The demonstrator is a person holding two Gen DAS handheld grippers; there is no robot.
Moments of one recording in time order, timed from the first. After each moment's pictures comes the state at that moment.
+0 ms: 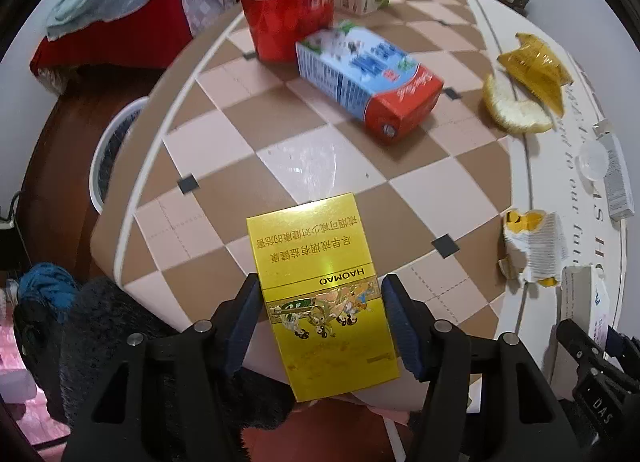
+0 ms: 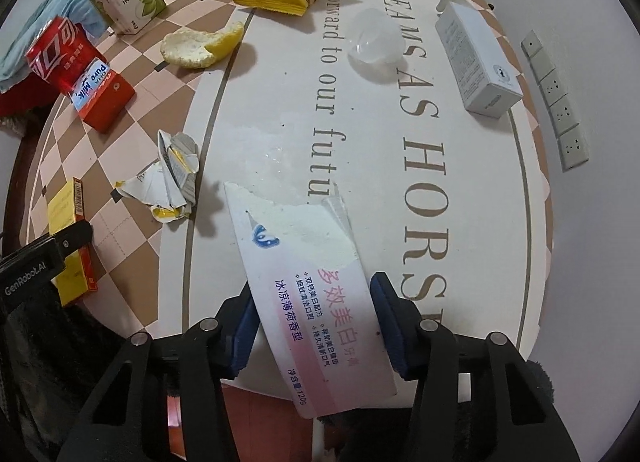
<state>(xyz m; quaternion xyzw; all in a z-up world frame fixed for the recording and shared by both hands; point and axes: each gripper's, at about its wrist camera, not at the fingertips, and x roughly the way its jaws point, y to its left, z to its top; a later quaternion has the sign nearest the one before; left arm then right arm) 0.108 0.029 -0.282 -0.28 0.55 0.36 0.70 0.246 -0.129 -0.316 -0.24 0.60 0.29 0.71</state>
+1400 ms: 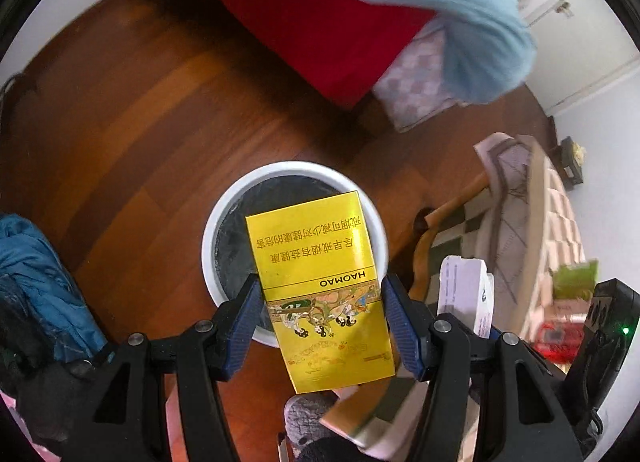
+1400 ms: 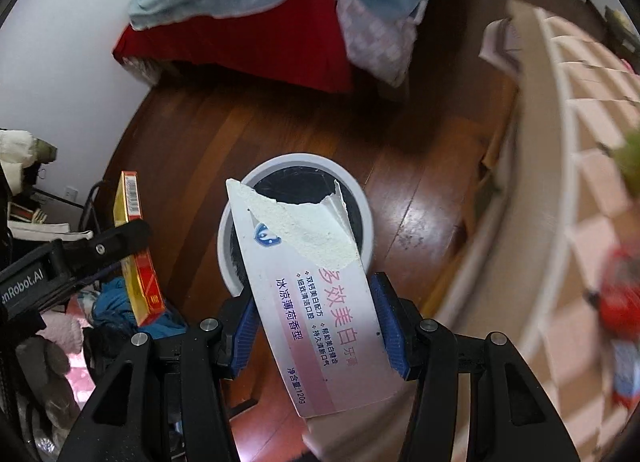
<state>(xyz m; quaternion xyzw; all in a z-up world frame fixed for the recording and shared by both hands) -0.154 0.410 -0.303 -0.50 0.41 0.41 0.65 0.043 0.328 -0.339 -0.24 0.58 0.52 0.58</state>
